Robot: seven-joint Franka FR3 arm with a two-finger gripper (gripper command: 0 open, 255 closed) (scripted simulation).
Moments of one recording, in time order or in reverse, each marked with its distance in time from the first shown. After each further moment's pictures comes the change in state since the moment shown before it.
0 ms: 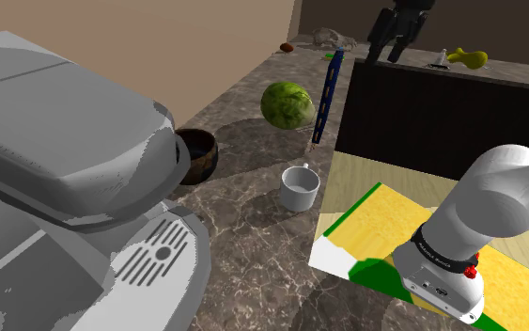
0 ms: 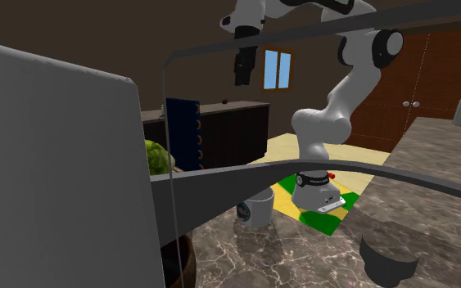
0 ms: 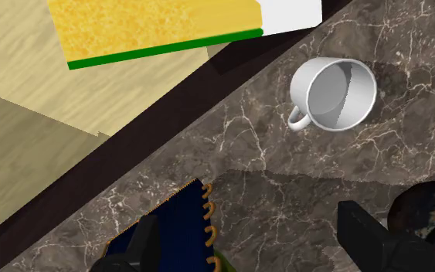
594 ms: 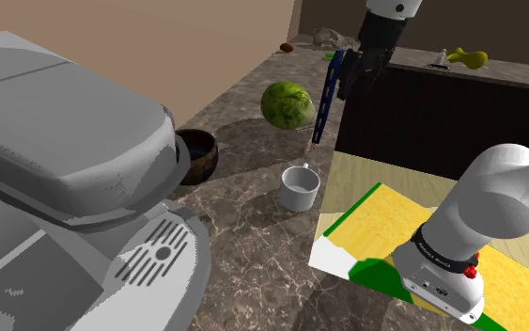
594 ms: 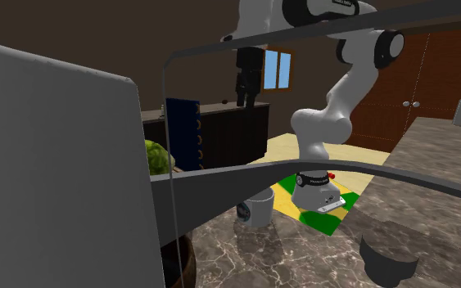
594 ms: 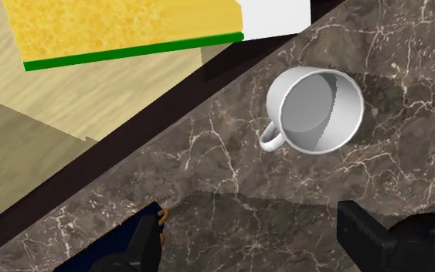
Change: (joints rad) arm 0.043 0.019 0.122 -0.149 0.054 0.148 0.089
